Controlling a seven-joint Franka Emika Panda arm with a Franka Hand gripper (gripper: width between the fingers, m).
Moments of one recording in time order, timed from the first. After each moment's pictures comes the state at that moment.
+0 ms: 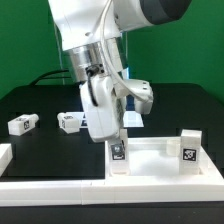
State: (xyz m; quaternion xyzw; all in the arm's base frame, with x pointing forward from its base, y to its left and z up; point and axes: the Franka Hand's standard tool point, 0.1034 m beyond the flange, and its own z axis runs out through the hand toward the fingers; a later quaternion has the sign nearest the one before) arm 0.624 0.006 0.069 -0.64 0.76 0.04 0.12
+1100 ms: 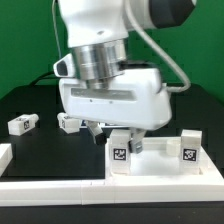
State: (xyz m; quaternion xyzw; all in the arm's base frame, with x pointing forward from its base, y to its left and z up) arm 0.623 0.008 0.073 -0.96 0.28 -0.02 0.07
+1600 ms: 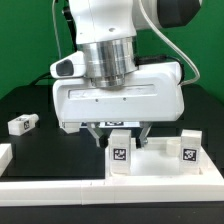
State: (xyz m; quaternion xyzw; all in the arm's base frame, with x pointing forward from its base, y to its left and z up) arm 0.623 0.008 0.071 -0.97 0.24 -0.02 0.07
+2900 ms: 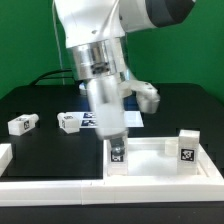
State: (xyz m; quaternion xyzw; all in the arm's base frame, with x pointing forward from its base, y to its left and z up) arm 0.629 0.000 0.070 -0.77 0.63 0.00 0.11
